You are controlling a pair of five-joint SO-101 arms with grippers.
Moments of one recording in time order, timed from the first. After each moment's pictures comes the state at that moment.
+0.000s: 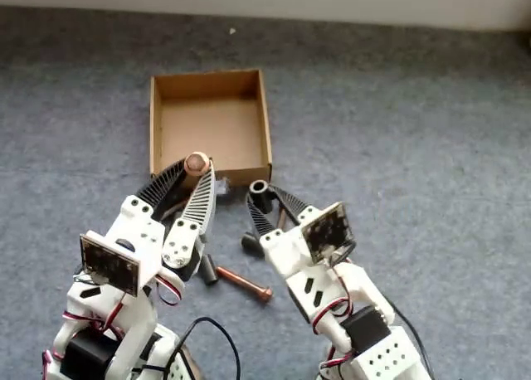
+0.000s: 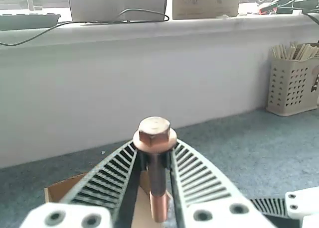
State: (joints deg) left arm 19.9 -103.8 68.7 40.6 4.1; right arm -38.9 -92.7 93.0 14.4 6.2
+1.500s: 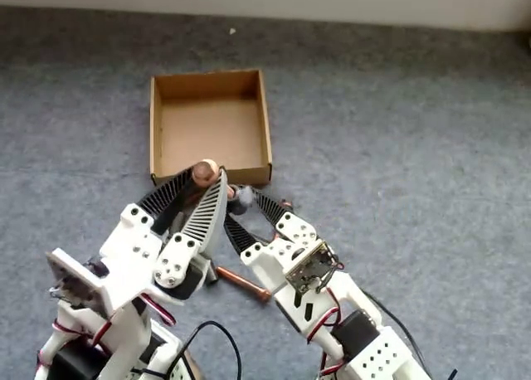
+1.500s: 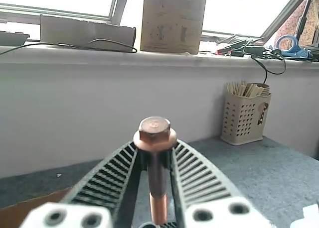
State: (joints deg) left arm 28.2 -103.9 63.0 40.1 10.3; right arm -45.6 -92.7 96.0 1.0 12.7
